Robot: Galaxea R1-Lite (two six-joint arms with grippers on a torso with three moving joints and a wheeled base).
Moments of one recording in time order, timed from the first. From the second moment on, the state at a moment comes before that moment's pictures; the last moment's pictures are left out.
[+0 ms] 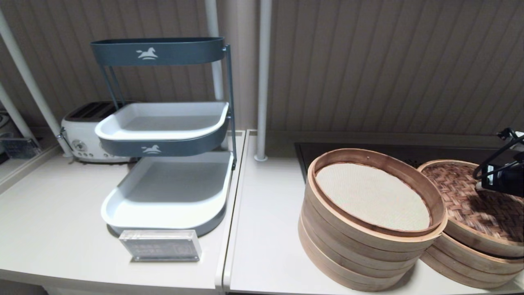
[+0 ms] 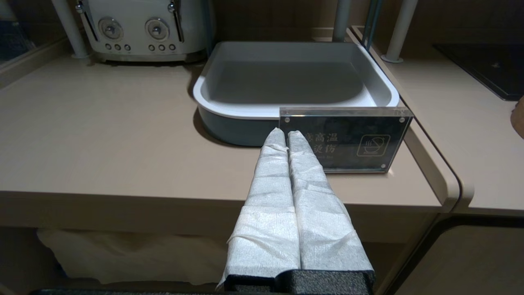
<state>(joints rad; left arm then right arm) 0.00 0.00 0.00 -0.05 -0.02 0.01 -0.49 1.79 -1.23 0.25 0.16 -0.06</state>
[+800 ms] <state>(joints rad) 0.00 0.00 0.00 -0.05 -0.02 0.01 -0.47 1.76 -1.25 0.25 0.16 -0.06</state>
